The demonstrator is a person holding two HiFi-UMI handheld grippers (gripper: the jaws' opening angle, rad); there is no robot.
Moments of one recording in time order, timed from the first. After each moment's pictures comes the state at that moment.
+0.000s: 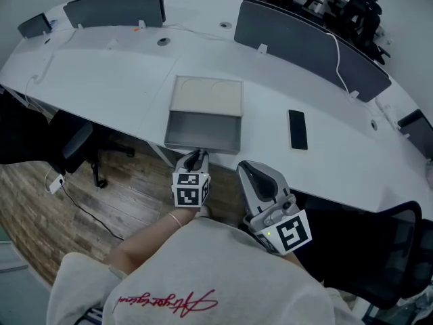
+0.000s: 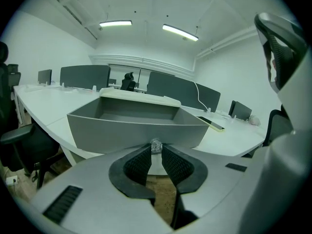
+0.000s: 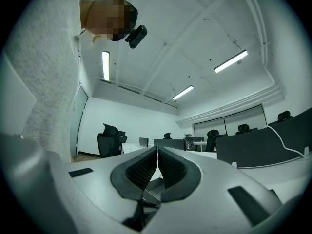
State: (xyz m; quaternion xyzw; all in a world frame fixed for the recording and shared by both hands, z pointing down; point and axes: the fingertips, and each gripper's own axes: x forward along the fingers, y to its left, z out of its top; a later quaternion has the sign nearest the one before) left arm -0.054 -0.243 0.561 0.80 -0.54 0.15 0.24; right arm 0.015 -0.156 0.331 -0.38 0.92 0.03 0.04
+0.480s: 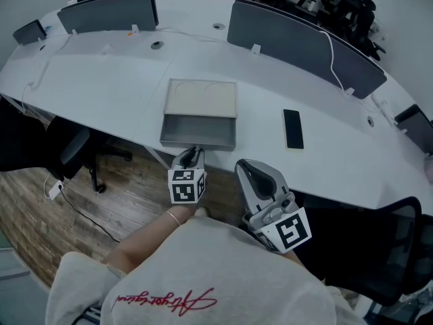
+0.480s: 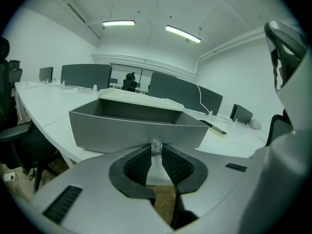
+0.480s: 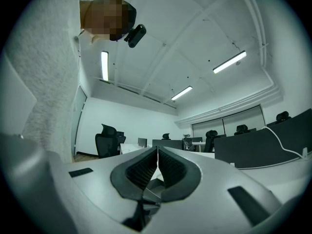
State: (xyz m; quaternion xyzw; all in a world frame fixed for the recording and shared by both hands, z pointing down) left arm -0.054 -0.259 0.557 0.80 -0.54 0.14 0.24; right arm 0.023 -0.163 0.326 -0.39 0.92 0.04 0.04
